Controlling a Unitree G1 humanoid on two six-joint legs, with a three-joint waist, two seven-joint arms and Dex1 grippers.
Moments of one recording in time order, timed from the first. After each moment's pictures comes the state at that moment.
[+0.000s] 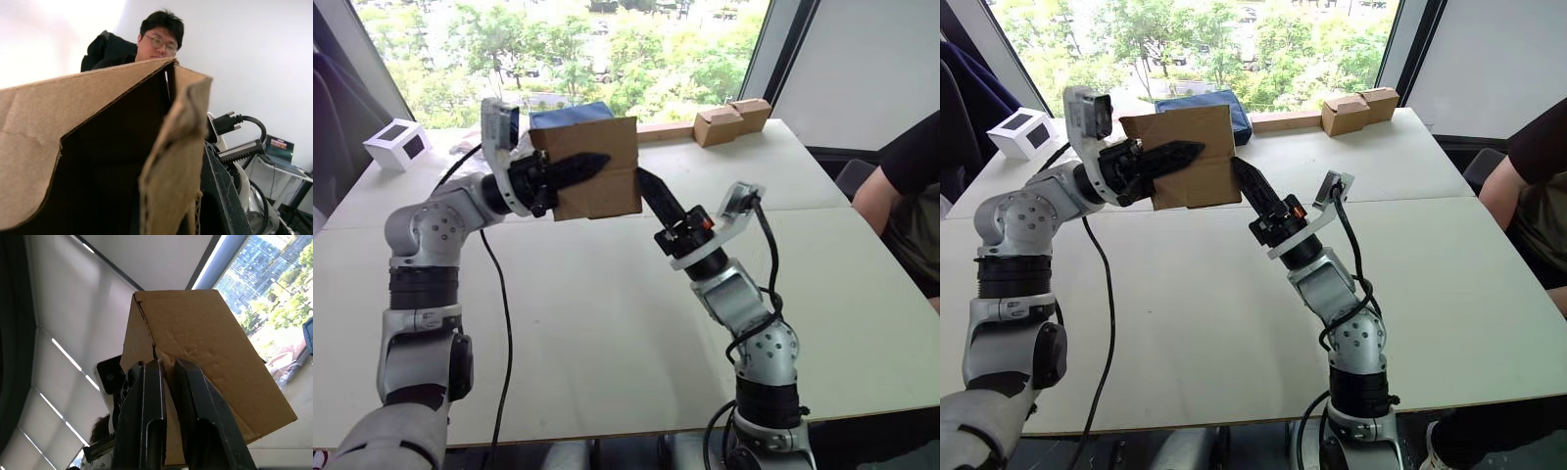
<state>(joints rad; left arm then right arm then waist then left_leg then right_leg) -0.90 0.50 0.19 0.20 -0.85 0.85 -1.13 -0.40 0.09 -0.05 -0.34 1.19 0.56 0.22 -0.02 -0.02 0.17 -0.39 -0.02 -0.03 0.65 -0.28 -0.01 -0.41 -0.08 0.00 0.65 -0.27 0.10</state>
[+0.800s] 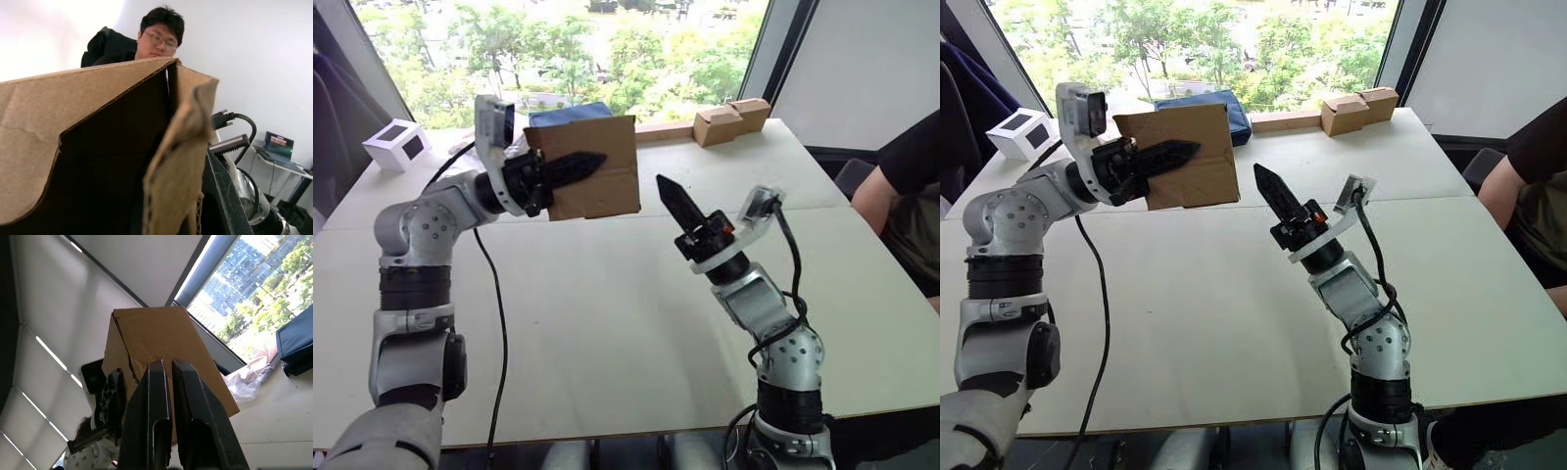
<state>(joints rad) -0.90 0.53 0.19 0.17 -0.88 0.89 -1.12 -0.38 -0.04 -0.08 -0.36 1.20 0.58 0.23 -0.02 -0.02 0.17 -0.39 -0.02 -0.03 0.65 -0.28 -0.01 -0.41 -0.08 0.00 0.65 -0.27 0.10</state>
